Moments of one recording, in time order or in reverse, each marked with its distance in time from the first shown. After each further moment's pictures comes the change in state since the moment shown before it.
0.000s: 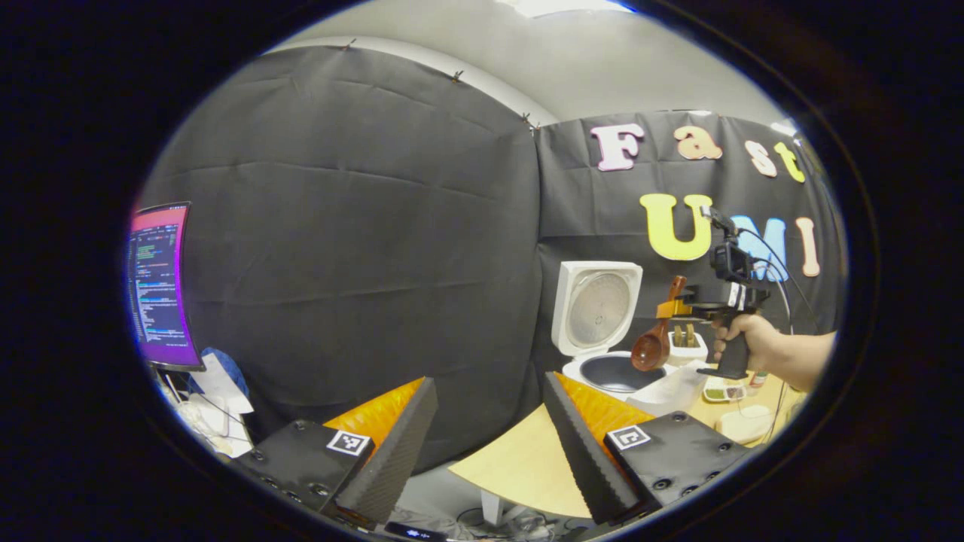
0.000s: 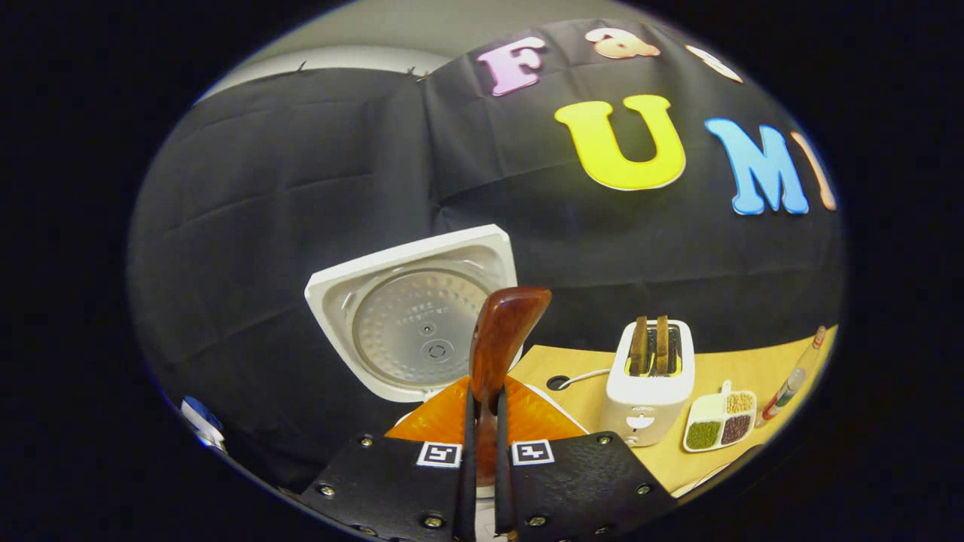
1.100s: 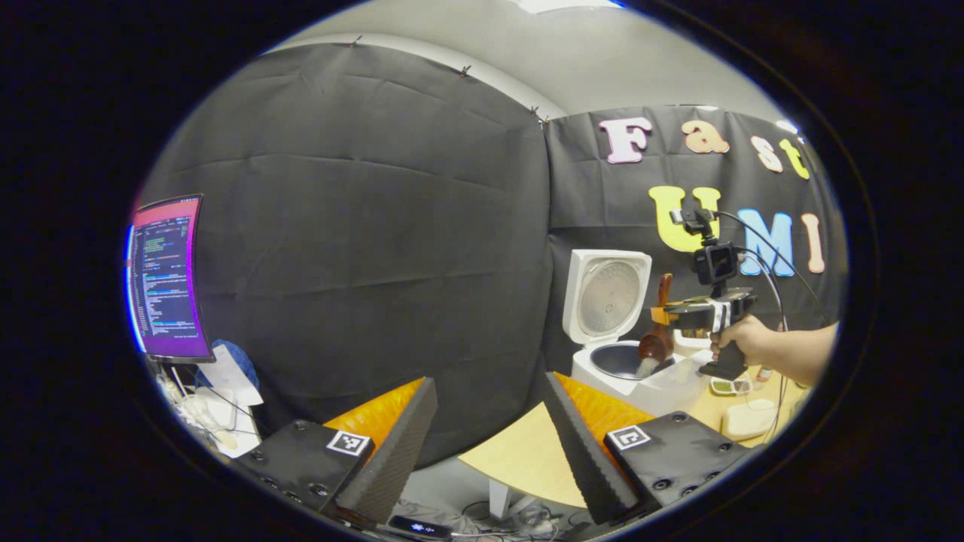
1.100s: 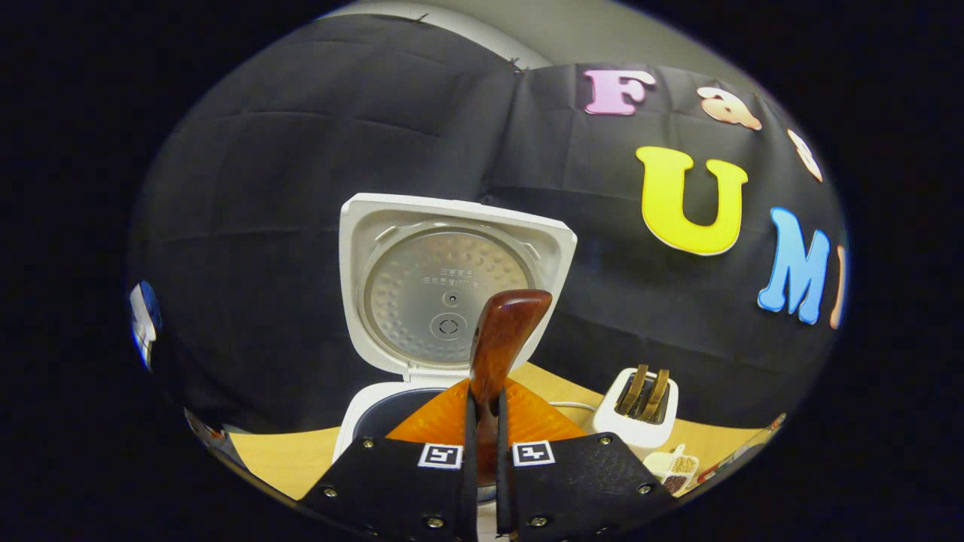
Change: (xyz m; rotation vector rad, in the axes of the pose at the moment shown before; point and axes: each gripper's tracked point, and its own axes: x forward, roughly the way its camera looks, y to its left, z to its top) left arm -0.021 0.022 -0.025 -0.005 0.050 0.056; right arm 0.031 0.019 -0.030 -0.534 -0.024 -0.007
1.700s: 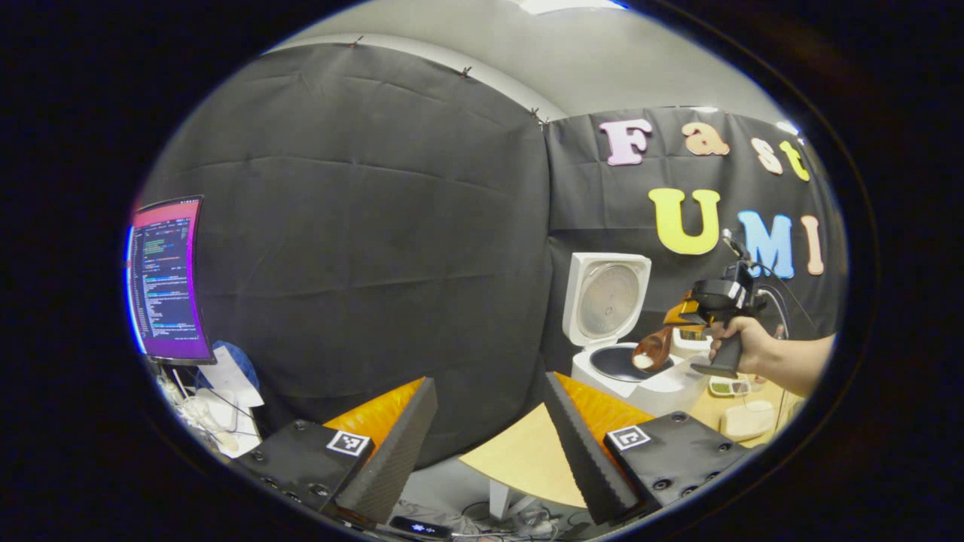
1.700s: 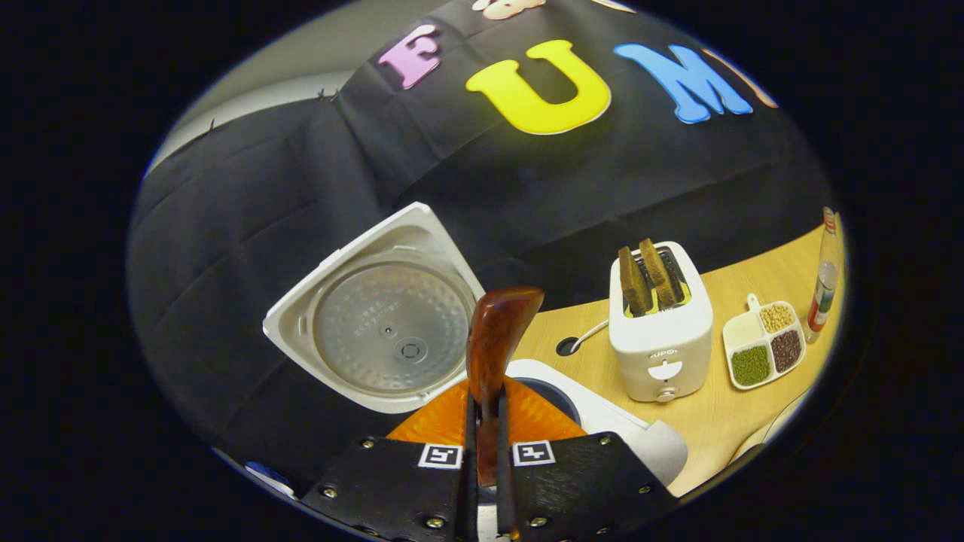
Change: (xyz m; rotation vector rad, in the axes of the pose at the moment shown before) left arm 0.001 0.000 0.003 0.001 -0.003 0.001; right arm 0.004 -0.026 -0.023 0.742 0.105 0.014
